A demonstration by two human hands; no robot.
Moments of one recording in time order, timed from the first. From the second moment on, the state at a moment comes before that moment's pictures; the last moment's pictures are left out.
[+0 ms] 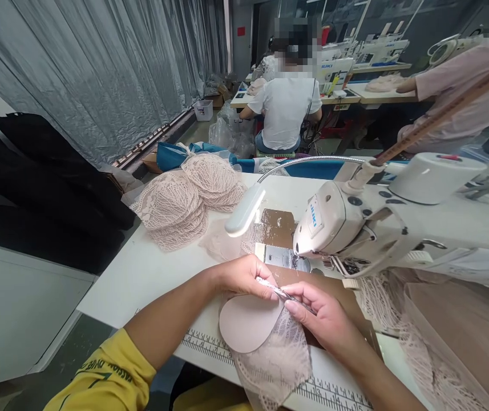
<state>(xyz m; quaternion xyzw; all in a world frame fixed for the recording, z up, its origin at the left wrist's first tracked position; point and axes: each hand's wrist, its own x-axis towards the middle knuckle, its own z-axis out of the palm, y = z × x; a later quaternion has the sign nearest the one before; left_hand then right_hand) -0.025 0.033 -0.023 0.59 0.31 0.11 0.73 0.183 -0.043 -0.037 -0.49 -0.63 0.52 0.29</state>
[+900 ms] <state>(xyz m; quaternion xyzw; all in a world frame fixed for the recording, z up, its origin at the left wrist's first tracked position) -0.019 0.029 -0.033 0.63 0.30 0.08 0.71 0.180 -0.042 -0.032 -0.50 -0.65 0.49 0.29</state>
